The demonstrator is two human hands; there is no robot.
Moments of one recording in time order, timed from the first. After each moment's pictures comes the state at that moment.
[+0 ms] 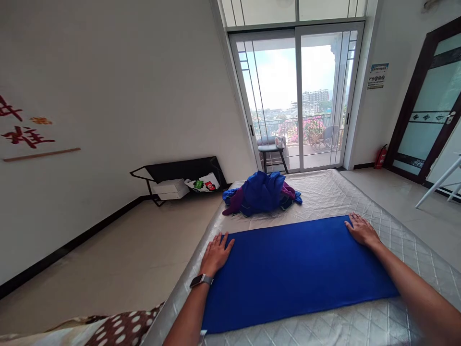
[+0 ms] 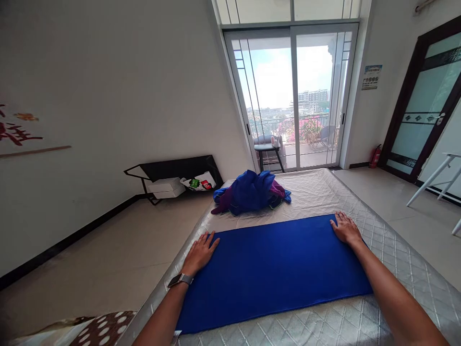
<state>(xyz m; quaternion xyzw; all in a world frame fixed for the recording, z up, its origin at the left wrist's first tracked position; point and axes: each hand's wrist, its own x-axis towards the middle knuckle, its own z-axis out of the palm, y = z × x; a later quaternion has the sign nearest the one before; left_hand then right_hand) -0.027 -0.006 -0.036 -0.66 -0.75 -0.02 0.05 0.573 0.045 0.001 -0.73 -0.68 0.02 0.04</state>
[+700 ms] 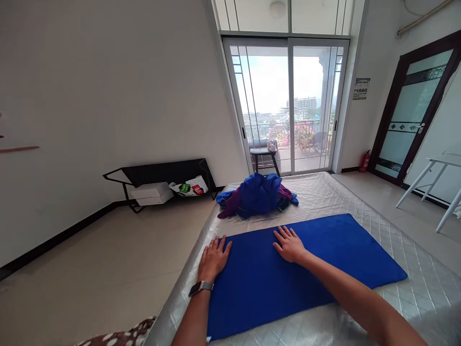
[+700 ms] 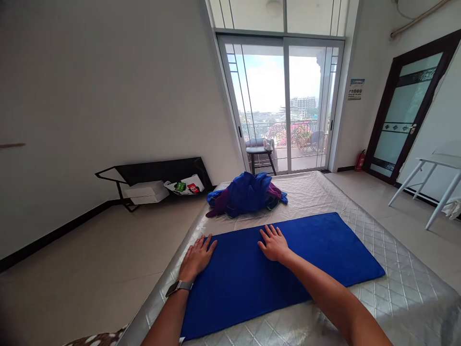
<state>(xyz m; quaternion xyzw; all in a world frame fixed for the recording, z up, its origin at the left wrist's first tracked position) -0.023 -0.005 -0.043 -0.68 -0.73 -0.03 0.08 0.312 -0.002 0.012 -0.53 -0.84 0.11 0.08</state>
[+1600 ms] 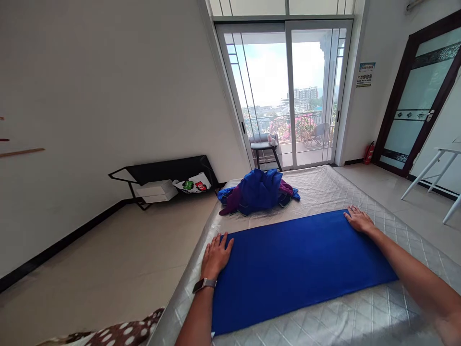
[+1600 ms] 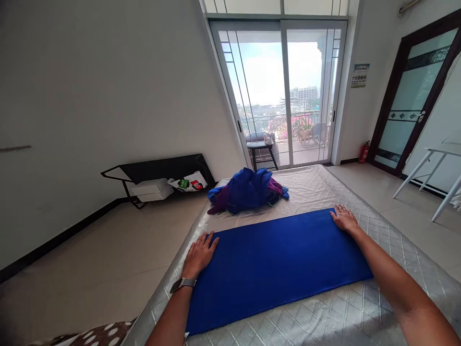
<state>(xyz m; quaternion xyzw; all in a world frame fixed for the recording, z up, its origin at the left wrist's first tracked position) -0.016 -0.012 -0.034 -0.65 -0.75 -0.03 0.06 0.576 0.046 0.014 -0.76 -0.64 0.06 0.03</state>
